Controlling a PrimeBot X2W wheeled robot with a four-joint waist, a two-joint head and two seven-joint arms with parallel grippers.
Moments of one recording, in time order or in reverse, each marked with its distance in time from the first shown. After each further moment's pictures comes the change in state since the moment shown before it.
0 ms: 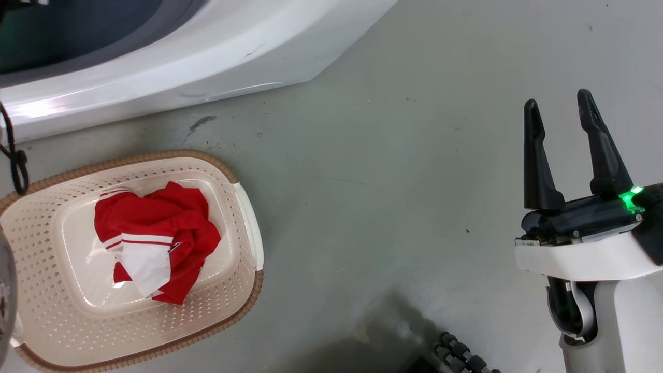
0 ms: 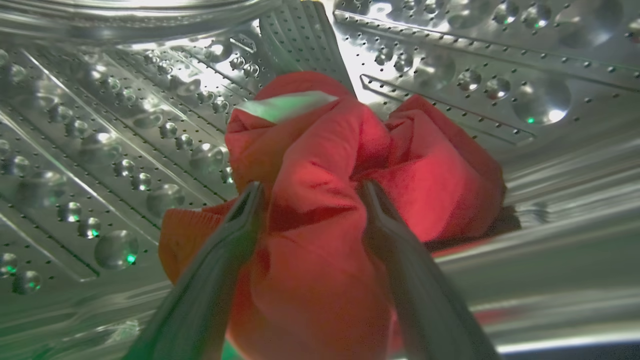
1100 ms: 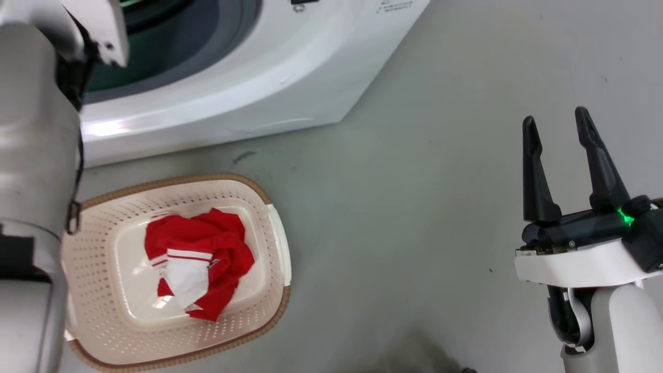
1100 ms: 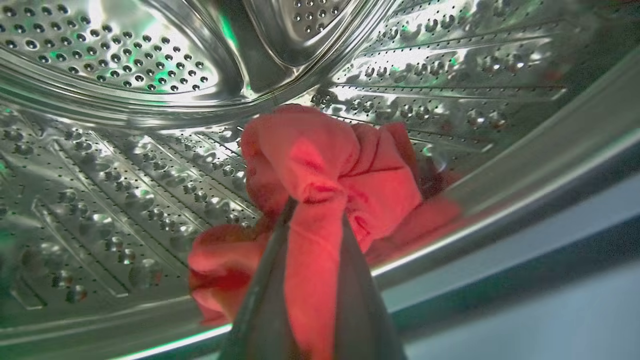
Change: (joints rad) left arm 0.149 -0.051 -0.147 -0.004 -0.183 0.000 -0.313; right arm 0.030 0.000 -0.019 0.029 -0.046 0.000 0.000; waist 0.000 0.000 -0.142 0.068
